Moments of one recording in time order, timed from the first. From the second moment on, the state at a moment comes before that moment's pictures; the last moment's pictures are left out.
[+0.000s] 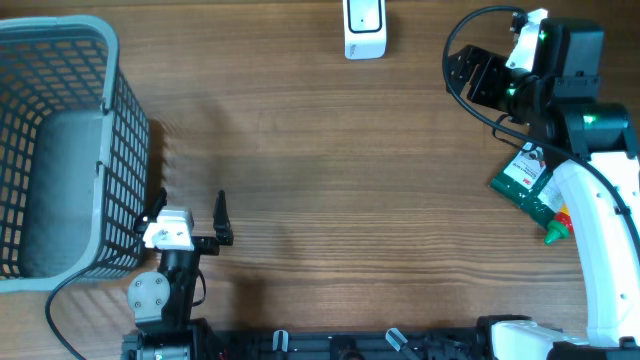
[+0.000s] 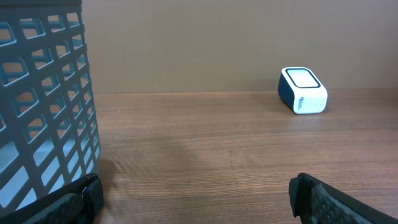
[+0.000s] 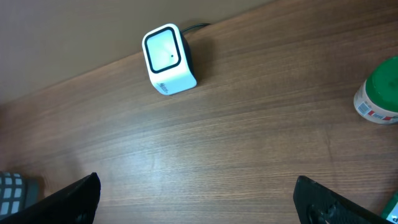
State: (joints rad) left arm 0.11 0.01 0.01 -0.06 0.17 -0.01; right arm 0.04 1.41 1.42 -0.74 -0.19 0.36
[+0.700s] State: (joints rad) left arm 0.11 0.01 0.01 -0.06 0.17 -0.01; right arm 0.04 1.41 1.42 -0.74 0.00 0.33
